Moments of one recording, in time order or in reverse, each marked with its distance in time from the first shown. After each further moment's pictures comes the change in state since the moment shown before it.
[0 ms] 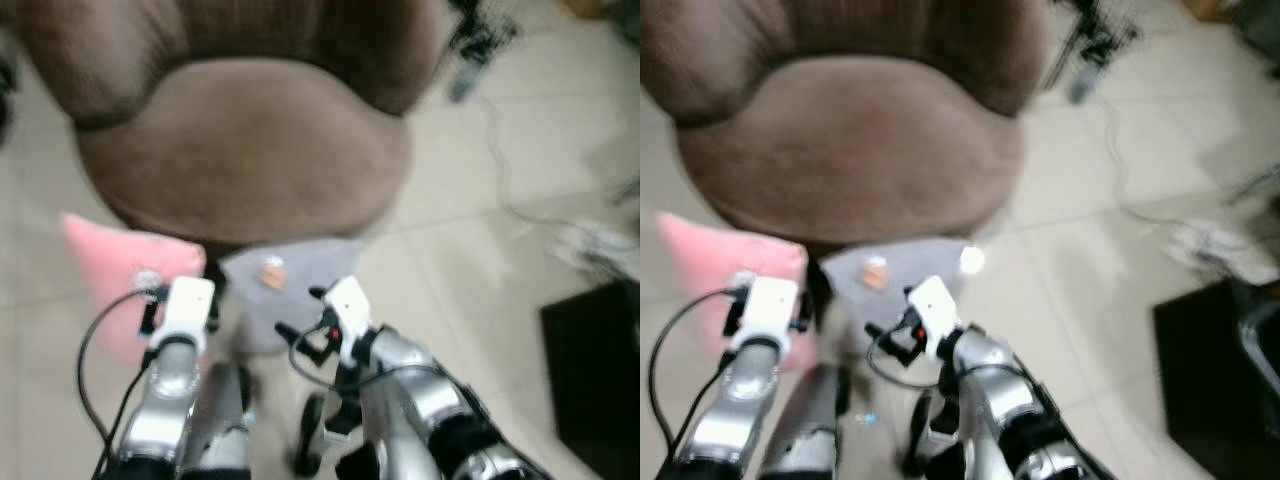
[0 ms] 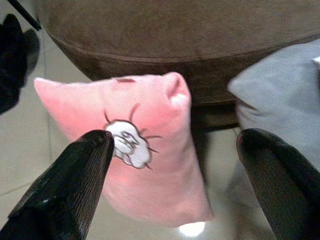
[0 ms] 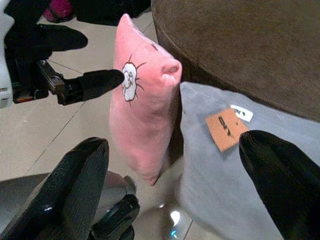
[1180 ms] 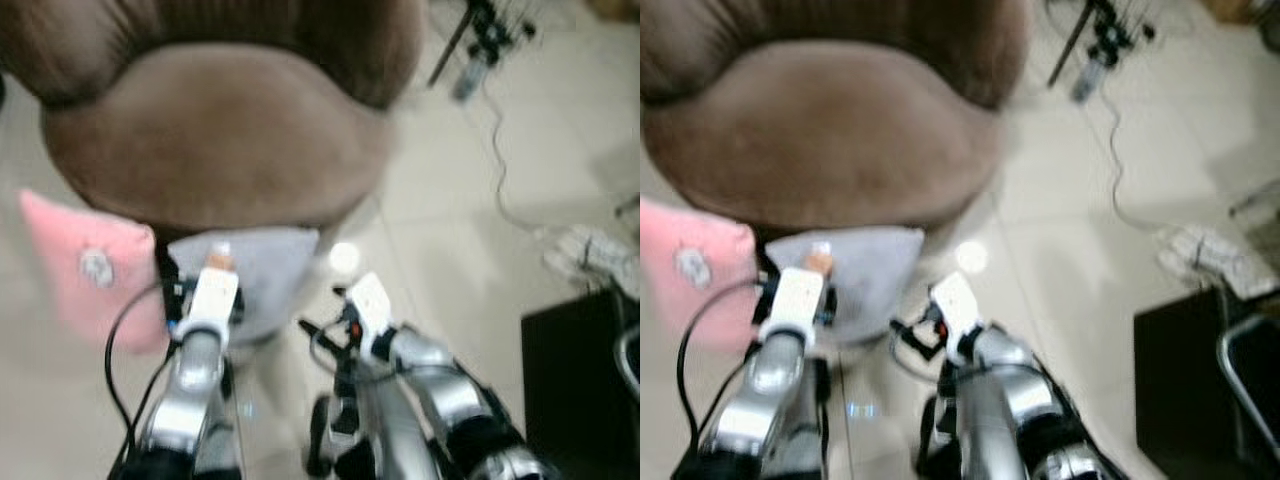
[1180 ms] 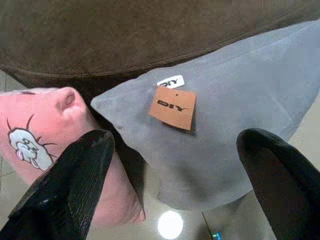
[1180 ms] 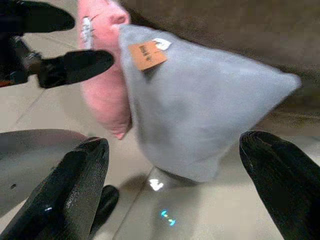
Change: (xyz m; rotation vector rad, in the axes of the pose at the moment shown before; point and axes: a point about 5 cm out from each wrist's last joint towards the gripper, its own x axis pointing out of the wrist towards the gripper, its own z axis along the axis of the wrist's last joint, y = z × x) left arm 0.003 -0.012 0.013 -0.031 -0.032 -0.038; right arm -0.009 -0.008 -0.004 0.014 0.039 -0.046
